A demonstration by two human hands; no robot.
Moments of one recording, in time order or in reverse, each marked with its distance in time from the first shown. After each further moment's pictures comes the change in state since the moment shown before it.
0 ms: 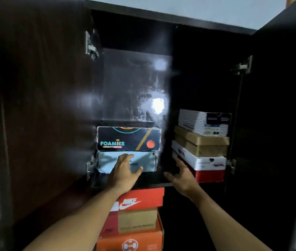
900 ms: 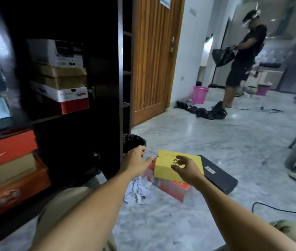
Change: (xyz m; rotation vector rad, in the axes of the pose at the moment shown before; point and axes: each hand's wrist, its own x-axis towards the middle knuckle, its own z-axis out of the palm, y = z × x) left_hand -0.323 0.255 0.180 -0.389 -0.846 0.304; right_hand -0.445 0.105 -0.242 -0.305 0.489 0.748
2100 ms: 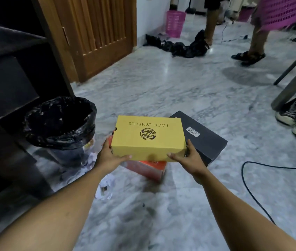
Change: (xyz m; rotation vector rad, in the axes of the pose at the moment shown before) left_hand 0.186 -0.159 0.265 -0.221 -0.271 -0.289; right_hand 0.186 0.266 0.007 0.493 0.035 0.358
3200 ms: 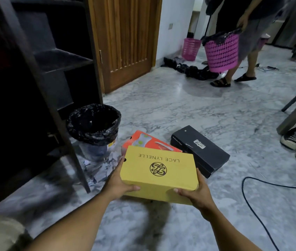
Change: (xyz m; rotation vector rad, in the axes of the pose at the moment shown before) left_hand -0.151 -0.015 -0.032 -0.146 -0.090 0.020; right_hand -0.138 0.017 0.007 -0.010 -0.043 -0.121
